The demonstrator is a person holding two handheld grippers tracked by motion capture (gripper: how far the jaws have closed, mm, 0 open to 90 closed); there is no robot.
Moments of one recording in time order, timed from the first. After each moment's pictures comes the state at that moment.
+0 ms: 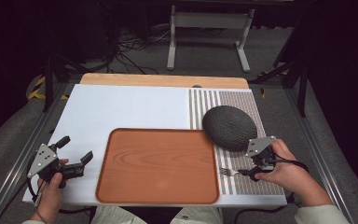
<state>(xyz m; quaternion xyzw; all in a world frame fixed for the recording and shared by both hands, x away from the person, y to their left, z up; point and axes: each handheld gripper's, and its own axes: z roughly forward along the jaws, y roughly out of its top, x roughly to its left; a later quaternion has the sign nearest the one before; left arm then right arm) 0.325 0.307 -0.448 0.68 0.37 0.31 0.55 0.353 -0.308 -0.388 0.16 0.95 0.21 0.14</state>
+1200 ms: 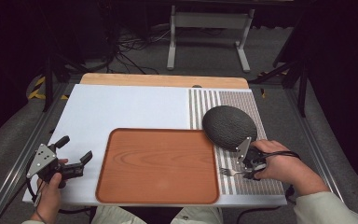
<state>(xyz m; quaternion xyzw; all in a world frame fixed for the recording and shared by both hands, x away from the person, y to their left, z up) 0.324 0.307 -0.447 0.68 0.37 0.31 0.55 0.372 -0.291 -0.402 0.06 1.00 0.03 0.04</state>
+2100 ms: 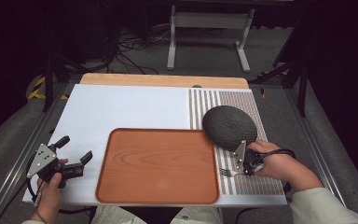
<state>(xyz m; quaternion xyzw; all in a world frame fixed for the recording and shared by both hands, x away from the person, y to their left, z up) 0.324 0.307 -0.447 0.68 0.37 0.31 0.56 0.377 -0.288 -0.412 -0.01 1.00 0.00 0.01</state>
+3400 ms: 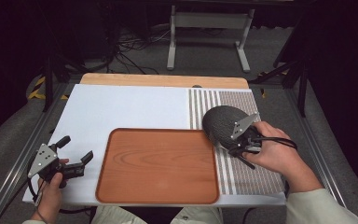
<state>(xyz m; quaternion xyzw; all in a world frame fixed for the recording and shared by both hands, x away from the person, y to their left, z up) 0.325 0.306 -0.447 0.68 0.36 0.31 0.55 0.375 -0.256 -0.328 0.21 0.96 0.19 0.08</state>
